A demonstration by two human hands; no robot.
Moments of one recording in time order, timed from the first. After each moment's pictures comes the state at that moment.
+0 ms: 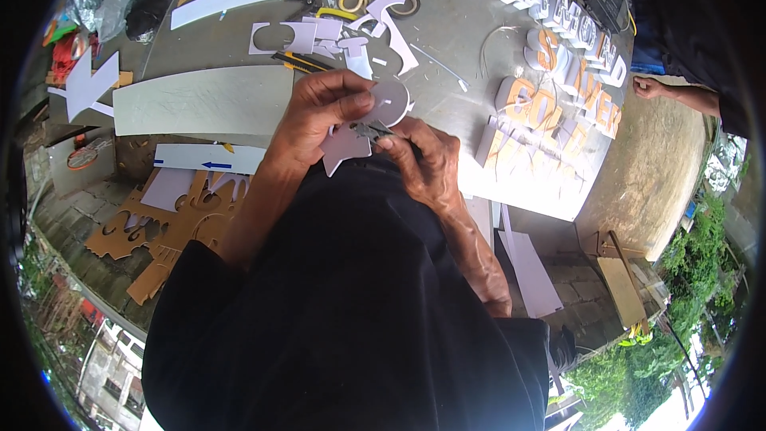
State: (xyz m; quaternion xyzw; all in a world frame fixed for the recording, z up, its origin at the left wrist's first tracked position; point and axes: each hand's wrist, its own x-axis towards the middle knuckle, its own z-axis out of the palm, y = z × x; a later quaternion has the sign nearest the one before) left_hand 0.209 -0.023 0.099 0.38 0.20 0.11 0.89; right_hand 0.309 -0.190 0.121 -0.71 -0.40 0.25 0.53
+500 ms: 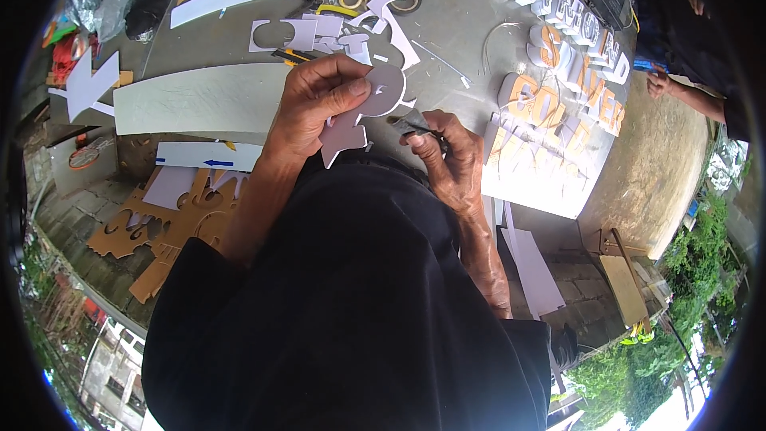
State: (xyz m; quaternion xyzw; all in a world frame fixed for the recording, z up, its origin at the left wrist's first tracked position) left_hand 0.211 -0.016 0.111 0.44 0.18 0.14 0.87; right_hand 0.318 -0.212 0.119 -0.71 -0.28 0.32 0.57
